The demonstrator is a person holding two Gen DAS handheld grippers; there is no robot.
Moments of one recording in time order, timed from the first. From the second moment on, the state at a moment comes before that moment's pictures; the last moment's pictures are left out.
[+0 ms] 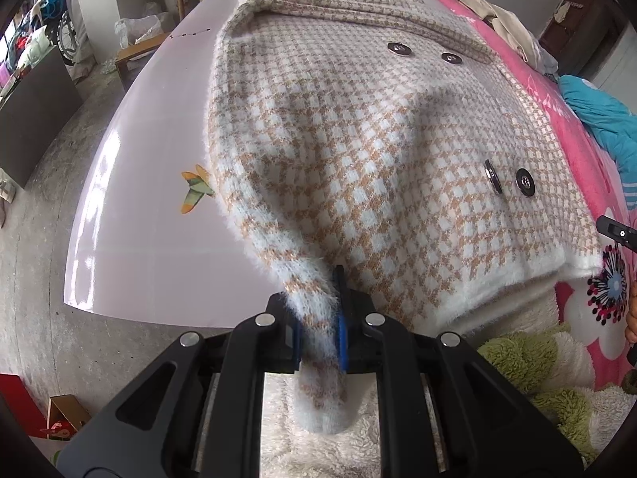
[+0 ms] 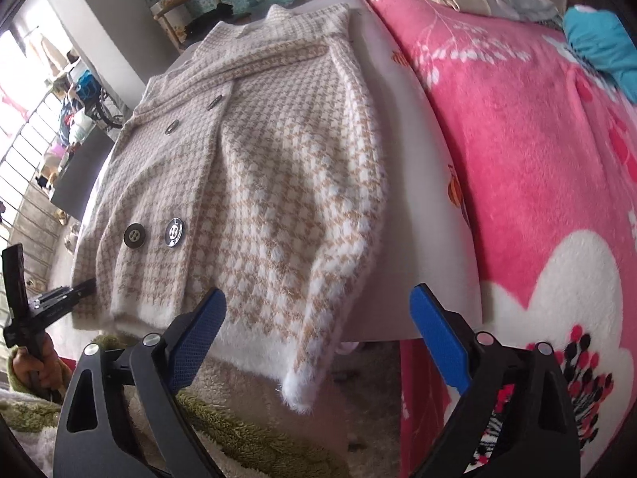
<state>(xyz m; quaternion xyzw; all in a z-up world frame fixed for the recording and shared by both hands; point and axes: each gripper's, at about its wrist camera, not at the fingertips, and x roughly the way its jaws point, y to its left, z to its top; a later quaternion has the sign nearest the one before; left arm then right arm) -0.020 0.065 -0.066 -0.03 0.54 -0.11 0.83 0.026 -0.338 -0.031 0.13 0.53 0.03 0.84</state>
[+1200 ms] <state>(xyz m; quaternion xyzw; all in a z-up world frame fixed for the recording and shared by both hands) -0.021 0.060 -0.065 -0.01 0.54 -0.10 0.83 0.040 -0.314 -0.059 0.12 0.61 0.02 0.79</state>
